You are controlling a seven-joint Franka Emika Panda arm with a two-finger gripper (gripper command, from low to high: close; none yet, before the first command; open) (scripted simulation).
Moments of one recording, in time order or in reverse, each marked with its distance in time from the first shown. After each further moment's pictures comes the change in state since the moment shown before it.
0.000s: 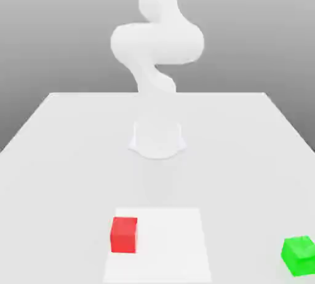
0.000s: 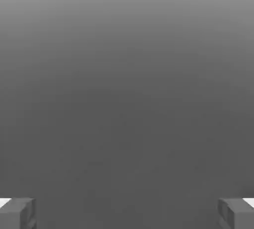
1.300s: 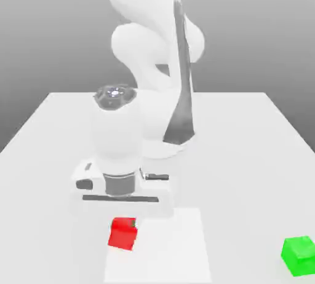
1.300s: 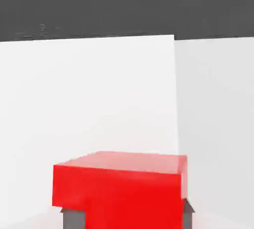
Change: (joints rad) arm -0.077 0.835 -0.065 -0.335 0.030 0.453 -0.143
